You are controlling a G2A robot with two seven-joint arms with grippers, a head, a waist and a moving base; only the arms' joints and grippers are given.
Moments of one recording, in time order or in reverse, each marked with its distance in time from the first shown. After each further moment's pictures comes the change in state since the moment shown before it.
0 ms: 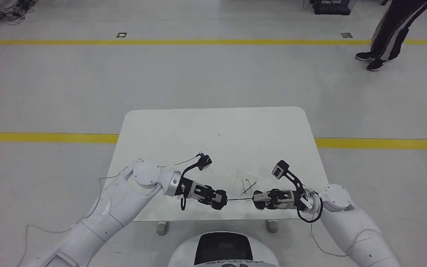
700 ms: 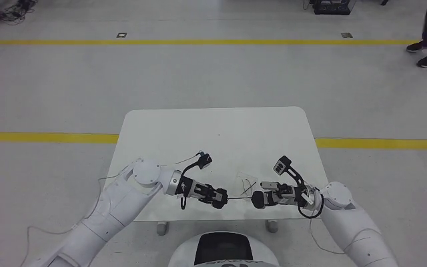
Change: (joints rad) left arm 0.005 -0.017 -0.023 0.001 0.013 0.003 -0.010; right arm -0.004 -0.036 0.058 -0.007 -0.015 0.037 0.000
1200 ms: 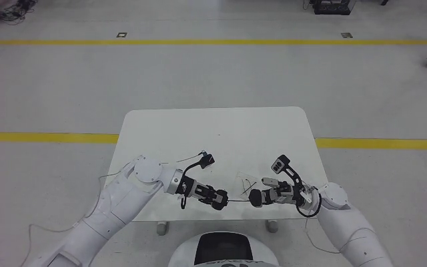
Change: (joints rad) left arm -0.013 -0.010 -0.009 -0.014 0.044 -0.004 -0.045; right arm 0.008 -0.029 -0.008 0.022 0.072 -0.004 -0.003
